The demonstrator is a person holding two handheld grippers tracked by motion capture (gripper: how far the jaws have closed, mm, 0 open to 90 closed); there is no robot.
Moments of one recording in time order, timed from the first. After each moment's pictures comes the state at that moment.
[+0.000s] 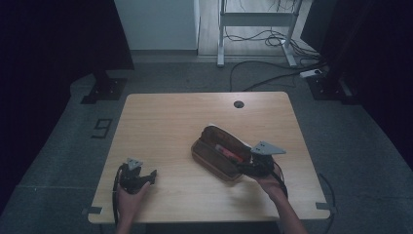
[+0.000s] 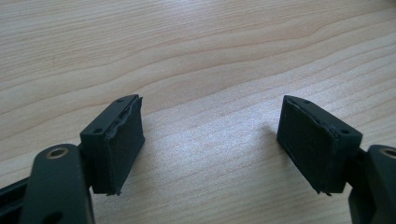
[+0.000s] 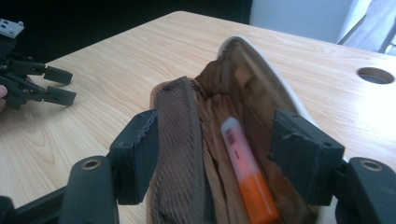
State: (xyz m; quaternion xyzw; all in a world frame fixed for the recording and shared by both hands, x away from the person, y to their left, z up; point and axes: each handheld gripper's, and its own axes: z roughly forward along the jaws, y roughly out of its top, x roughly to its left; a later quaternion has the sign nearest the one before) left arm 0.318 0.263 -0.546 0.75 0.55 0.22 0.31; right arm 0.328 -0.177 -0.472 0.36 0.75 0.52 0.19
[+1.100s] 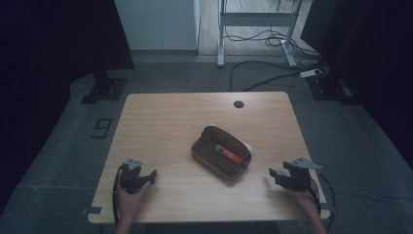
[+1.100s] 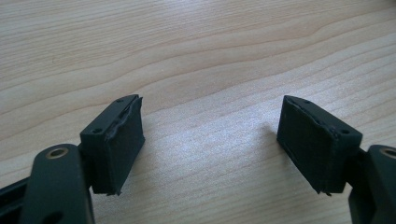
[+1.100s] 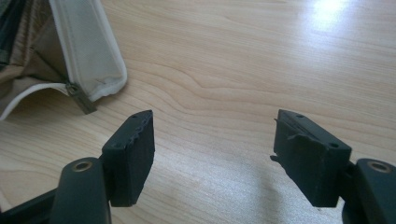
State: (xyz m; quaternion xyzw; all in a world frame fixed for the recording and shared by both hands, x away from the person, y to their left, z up) left arm 0.318 0.263 -0.546 0.75 0.55 0.22 0.31; right arm 0.313 -0.296 -0.543 0.49 0.73 0.42 0.21
